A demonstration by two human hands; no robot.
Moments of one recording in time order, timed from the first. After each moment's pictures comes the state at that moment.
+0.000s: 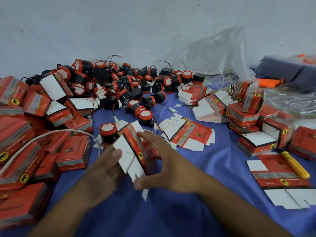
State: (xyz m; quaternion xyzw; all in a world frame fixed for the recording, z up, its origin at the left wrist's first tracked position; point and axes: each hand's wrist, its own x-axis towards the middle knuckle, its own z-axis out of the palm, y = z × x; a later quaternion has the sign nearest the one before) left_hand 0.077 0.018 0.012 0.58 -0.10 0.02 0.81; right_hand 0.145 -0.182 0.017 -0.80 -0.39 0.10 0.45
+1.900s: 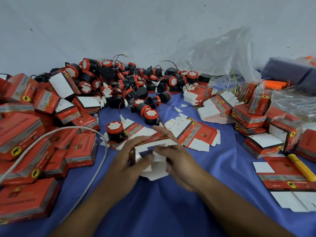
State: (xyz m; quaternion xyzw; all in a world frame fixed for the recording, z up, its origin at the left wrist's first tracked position) left_hand 0.085 -0.009 -0.004 0.75 -0.07 0.14 0.65; right_hand 0.152 -0.164 0.001 -0.56 -0.22 0.23 0.77
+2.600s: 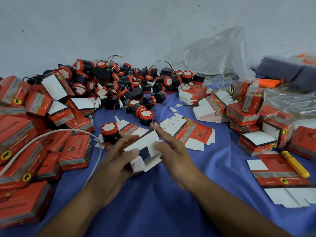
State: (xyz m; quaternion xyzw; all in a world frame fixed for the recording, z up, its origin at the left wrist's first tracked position) left_hand 0.092 -0.005 0.001 0.57 0.02 0.04 0.82; right_hand 0.159 -0.164 -0.006 -0.64 -0.24 0.09 0.73
